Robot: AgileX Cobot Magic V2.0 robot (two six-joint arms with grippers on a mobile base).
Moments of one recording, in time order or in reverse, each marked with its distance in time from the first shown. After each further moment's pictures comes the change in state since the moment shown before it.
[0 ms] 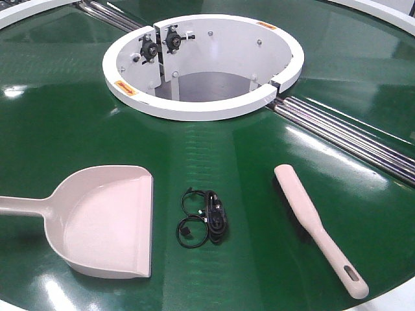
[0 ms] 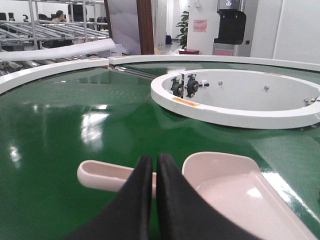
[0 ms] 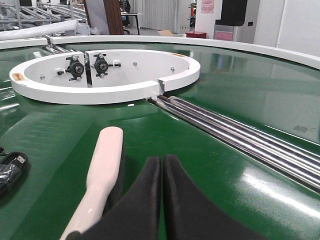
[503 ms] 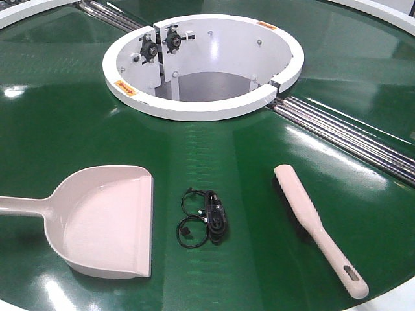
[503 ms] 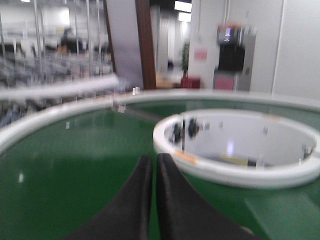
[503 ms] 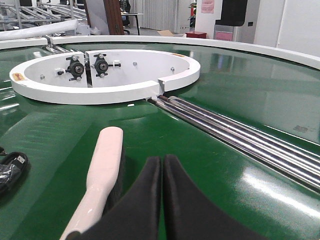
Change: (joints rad) left arm 0.000 0.276 -0.464 0.002 0.195 0.004; right arm 0.000 0.000 0.000 0.000 0.000 0.000
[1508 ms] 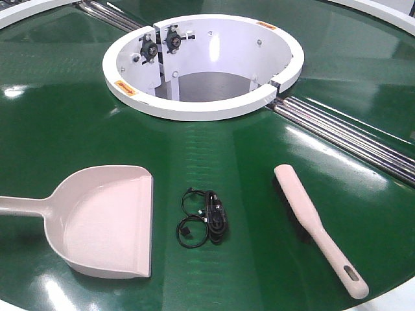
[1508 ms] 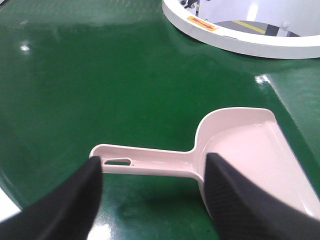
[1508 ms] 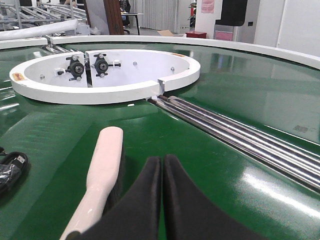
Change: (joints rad) left arm 0.000 0.299 -0.056 0.000 0.222 0.017; right arm 0.000 0.000 0.000 0.000 0.001 0.000
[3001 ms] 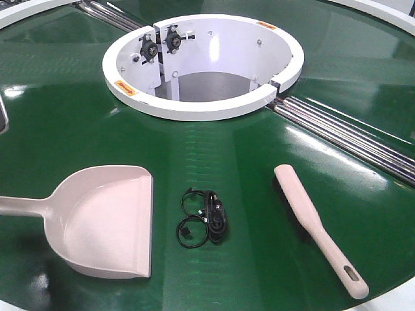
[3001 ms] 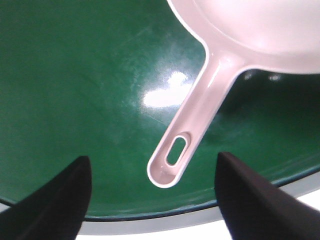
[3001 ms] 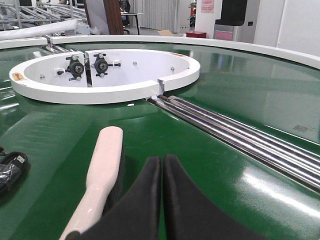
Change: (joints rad) left arm 0.000 0.788 -0.681 -0.006 0.591 1.152; right arm 0.000 0.000 0.000 0.000 0.000 0.000
